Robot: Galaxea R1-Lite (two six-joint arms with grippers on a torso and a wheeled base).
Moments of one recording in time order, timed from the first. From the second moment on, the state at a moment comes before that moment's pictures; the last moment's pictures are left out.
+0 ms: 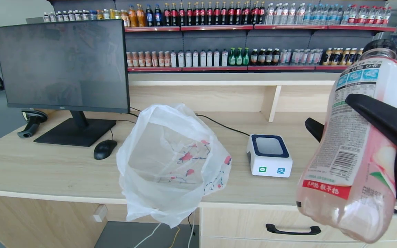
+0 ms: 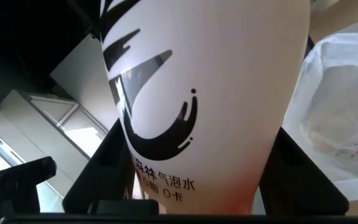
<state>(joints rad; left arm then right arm) 0.00 0.00 0.00 0.00 0.00 0.00 0.73 1.33 -0.30 -1.50 0.19 1.05</state>
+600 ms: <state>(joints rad) 0.00 0.00 0.00 0.00 0.00 0.00 0.80 1.38 -0.26 -1.57 0.19 1.13</state>
